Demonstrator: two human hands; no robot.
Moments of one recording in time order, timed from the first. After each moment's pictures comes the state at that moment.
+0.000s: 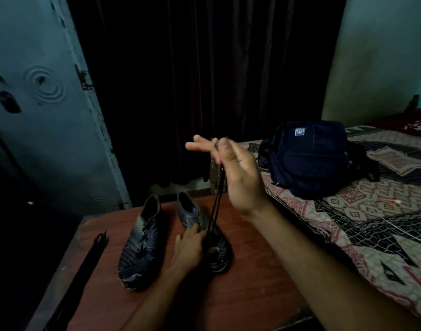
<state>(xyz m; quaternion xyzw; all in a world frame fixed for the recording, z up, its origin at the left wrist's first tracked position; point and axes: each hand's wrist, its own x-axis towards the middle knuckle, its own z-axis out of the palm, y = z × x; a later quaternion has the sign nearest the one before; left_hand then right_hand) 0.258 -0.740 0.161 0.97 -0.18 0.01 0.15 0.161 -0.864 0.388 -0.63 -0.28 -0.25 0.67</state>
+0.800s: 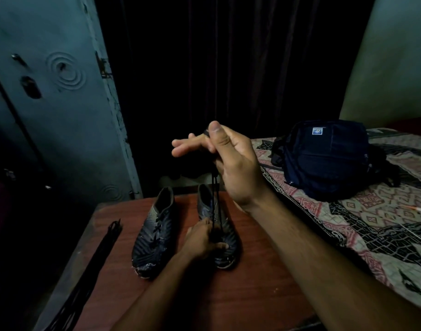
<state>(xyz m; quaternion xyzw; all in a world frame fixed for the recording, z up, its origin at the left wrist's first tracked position) 0.270 -0.721 0.164 0.94 -0.21 -0.02 0.26 0.177 -0.822 0.395 -0.61 -0.36 -0.19 0.67</state>
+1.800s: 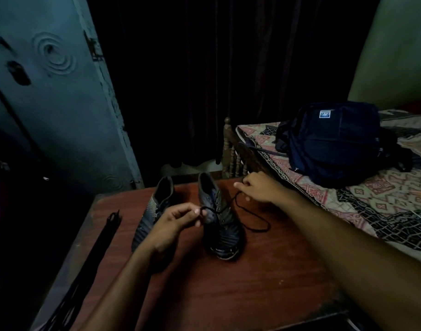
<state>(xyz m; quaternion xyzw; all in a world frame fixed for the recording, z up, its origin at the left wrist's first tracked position) 0.231 -0.671 0.212 0.65 -0.19 -0.08 0.73 0.307 -0.940 0.258 -0.98 -0.08 0.01 0.18</state>
